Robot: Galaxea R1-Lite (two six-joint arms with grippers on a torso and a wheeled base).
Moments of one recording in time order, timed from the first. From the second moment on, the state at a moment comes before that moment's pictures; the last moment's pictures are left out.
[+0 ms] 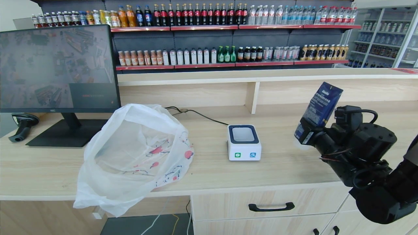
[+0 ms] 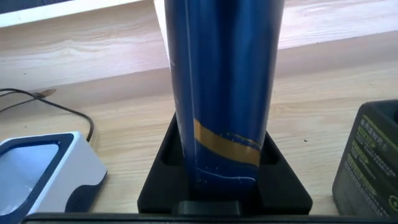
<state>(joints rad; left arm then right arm) 0.00 0.00 0.00 0.00 0.00 0.01 0.23 1.96 -0.53 -1.57 -0.22 0.10</state>
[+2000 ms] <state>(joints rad) 0.00 0.00 0.00 0.00 0.00 0.01 0.64 1.36 -0.08 -1.57 0.39 0.62</state>
